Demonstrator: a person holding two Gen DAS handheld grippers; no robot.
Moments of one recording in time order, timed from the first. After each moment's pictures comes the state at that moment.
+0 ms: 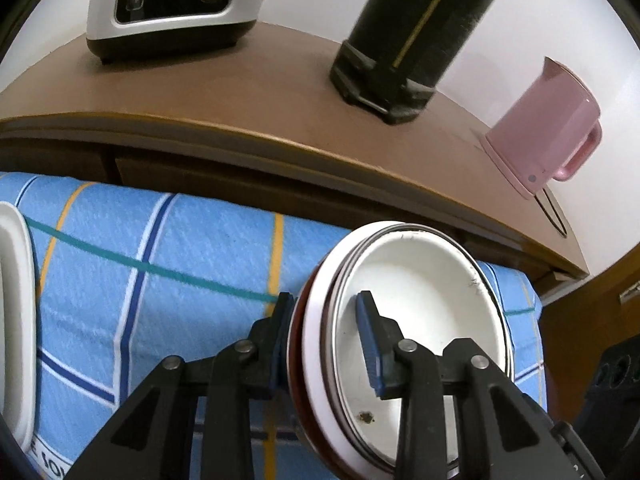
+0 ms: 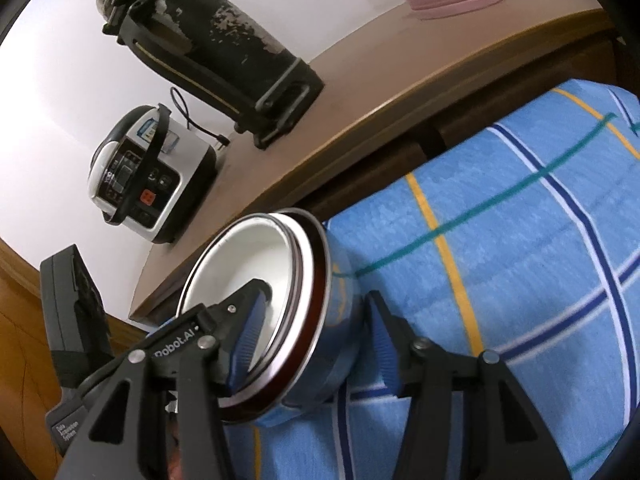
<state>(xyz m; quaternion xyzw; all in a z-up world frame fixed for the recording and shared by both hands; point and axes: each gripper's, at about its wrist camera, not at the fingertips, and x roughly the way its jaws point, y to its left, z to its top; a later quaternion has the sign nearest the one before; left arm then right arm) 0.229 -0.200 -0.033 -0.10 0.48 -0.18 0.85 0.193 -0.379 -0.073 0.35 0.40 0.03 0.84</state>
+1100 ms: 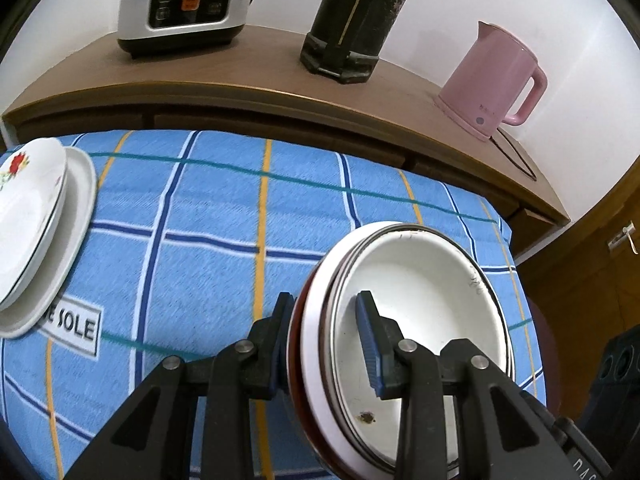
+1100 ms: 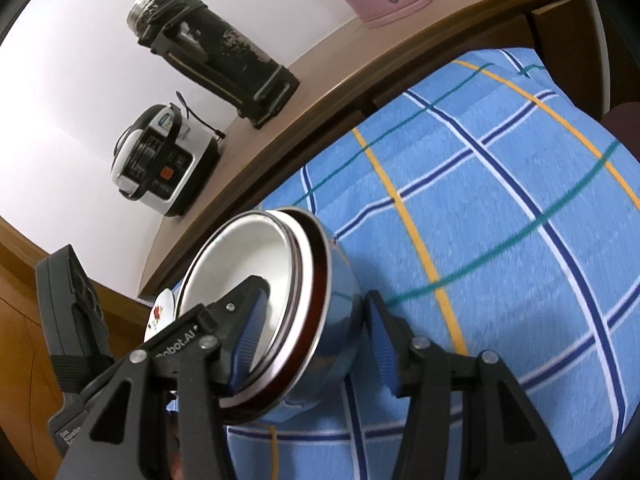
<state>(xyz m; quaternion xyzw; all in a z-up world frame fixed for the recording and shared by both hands) 0.120 -0.189 -0.018 -0.07 0.47 -0.20 0.85 0.068 -0.369 -0.048 0.37 0.40 0.00 0.83</state>
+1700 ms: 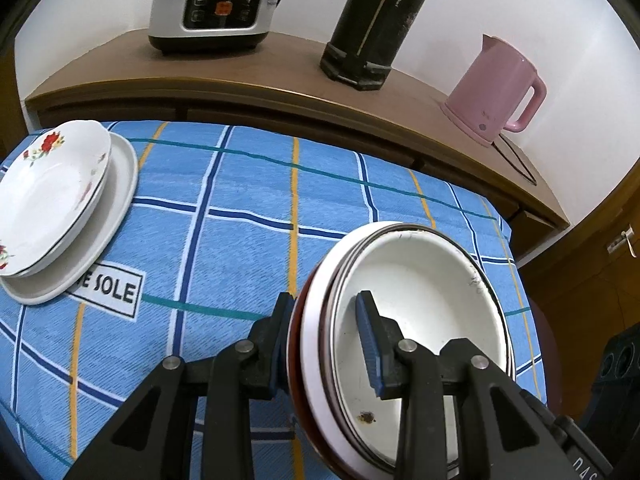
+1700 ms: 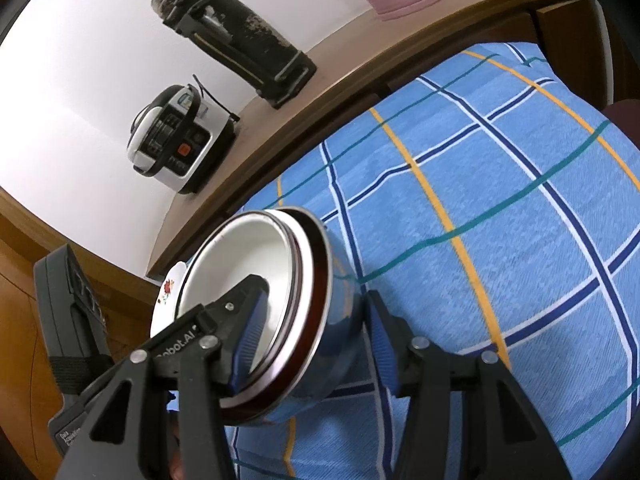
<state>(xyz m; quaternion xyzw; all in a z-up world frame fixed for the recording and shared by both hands) 0.094 -0.159 -0.010 -0.08 0.47 -0.19 0.86 0.047 -0.342 -0.037 0.36 0.41 0.02 0.84</state>
